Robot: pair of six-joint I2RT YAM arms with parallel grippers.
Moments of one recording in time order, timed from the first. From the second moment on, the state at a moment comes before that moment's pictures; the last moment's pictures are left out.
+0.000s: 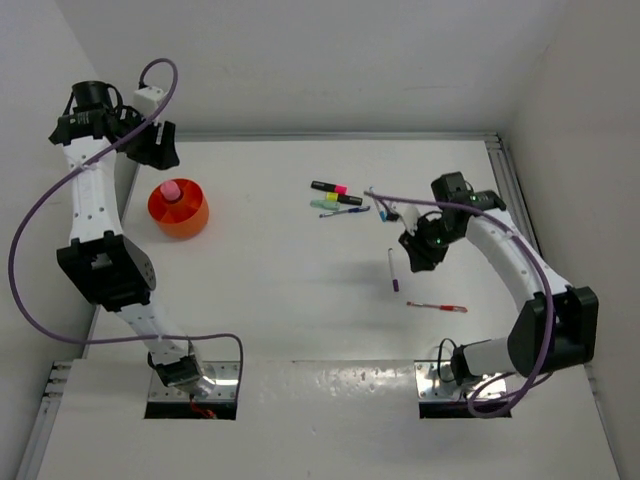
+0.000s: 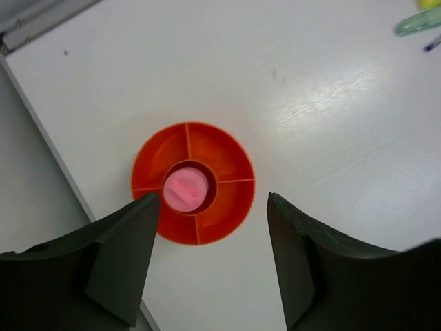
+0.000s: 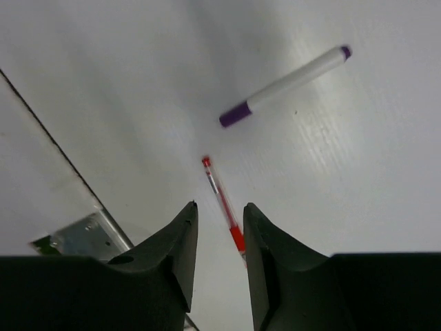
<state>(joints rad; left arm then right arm) 0.32 1.82 2.03 -1.07 0.51 0.59 0.20 1.41 1.14 -1.04 -0.44 -0.76</state>
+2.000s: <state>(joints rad) 0.18 1.34 1.49 -0.89 0.76 0.54 0.26 1.37 0.89 -0.84 -0.29 -0.79</state>
